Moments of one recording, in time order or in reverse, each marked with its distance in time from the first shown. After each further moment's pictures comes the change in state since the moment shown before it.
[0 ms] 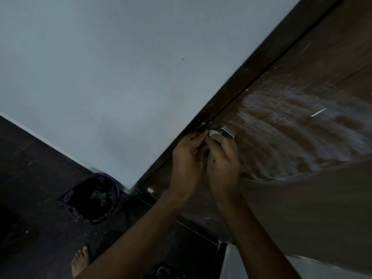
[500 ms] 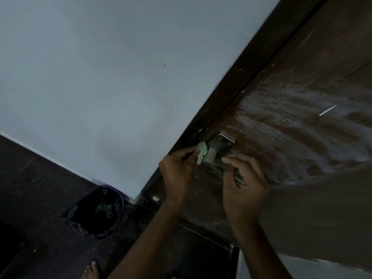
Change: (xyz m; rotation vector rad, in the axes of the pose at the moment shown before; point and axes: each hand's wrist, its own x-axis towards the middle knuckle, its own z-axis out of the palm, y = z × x) left_hand 0.004 -0.040 0.011 -0.164 0.174 -0.264; right_hand -0.021 0.008 -0.020 0.205 0.247 0.212
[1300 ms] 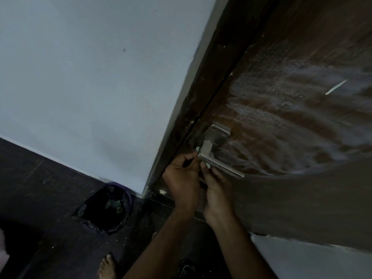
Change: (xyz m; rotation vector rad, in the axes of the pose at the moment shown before) left_hand -0.028 -0.022 0.018 -0.015 0.053 -0.296; right_hand -0.047 0.029 0.056 0.870 -0.236 1.200
